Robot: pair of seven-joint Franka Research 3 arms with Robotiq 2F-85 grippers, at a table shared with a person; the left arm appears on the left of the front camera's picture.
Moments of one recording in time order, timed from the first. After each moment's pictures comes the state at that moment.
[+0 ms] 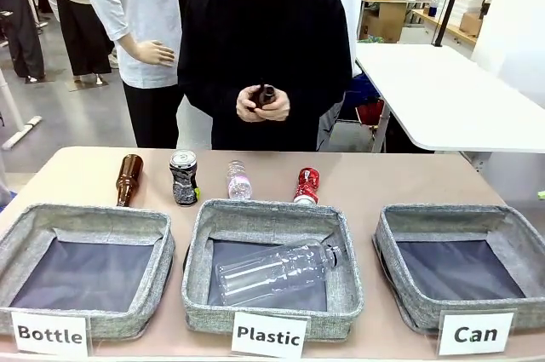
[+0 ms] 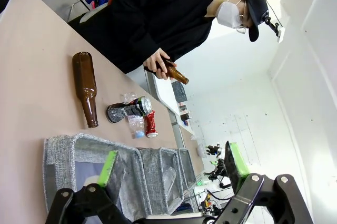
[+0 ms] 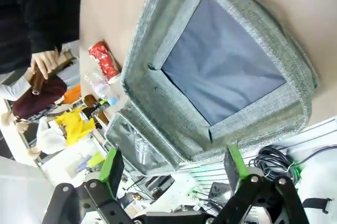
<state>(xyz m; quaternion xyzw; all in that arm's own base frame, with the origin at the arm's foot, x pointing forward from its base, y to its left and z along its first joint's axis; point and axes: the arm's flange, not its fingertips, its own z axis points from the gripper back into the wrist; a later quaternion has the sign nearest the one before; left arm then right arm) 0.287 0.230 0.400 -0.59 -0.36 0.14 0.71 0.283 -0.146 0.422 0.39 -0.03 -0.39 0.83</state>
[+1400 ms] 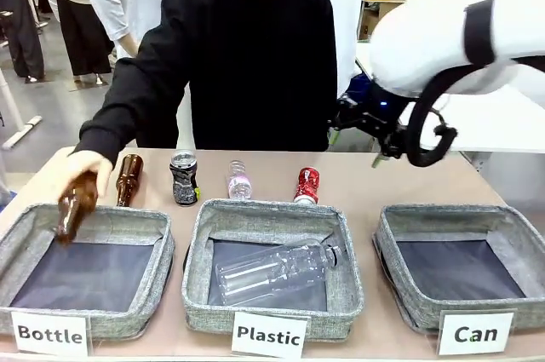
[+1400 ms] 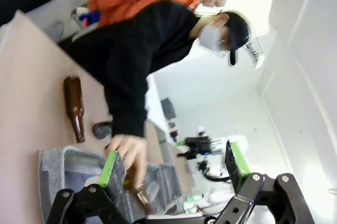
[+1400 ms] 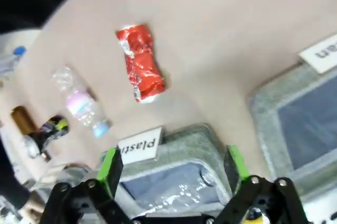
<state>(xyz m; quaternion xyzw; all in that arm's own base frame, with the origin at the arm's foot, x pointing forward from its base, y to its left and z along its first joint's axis) 0.252 0.280 0.462 -0.60 -0.40 0.17 0.67 0.487 0.202 0.473 0.12 -0.07 -0.27 0.95</state>
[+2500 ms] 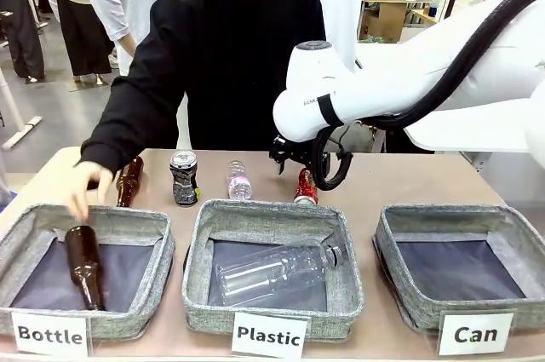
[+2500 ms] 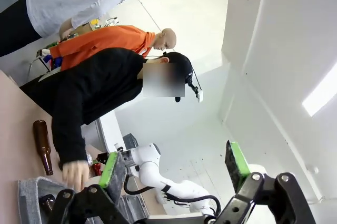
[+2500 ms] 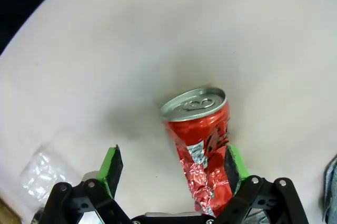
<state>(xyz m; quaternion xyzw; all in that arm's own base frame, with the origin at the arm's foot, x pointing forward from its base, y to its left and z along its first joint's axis) 0.213 0.348 0.522 -0.65 -0.45 0.18 0.58 0.623 0.310 0.324 0.01 -0.05 -0.29 0.96</state>
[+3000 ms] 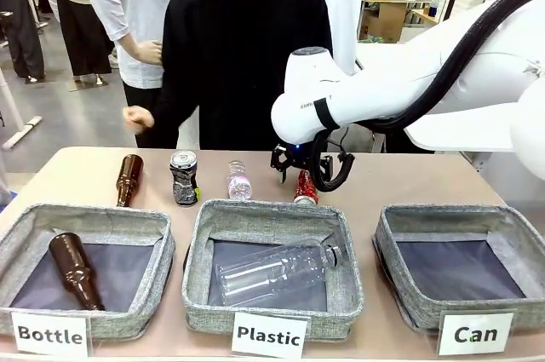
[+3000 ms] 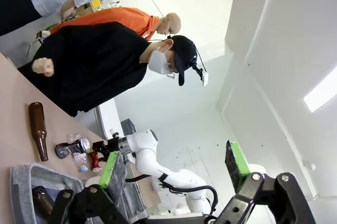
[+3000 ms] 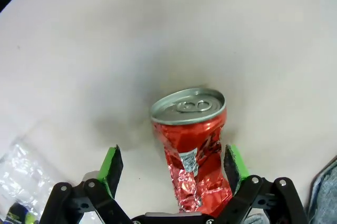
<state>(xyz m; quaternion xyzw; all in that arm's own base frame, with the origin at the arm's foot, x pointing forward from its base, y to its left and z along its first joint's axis) 0.228 0.323 0.508 -0.66 -0.42 0.18 0.60 0.621 0.308 0.311 -0.01 -0.03 -0.23 0.97</state>
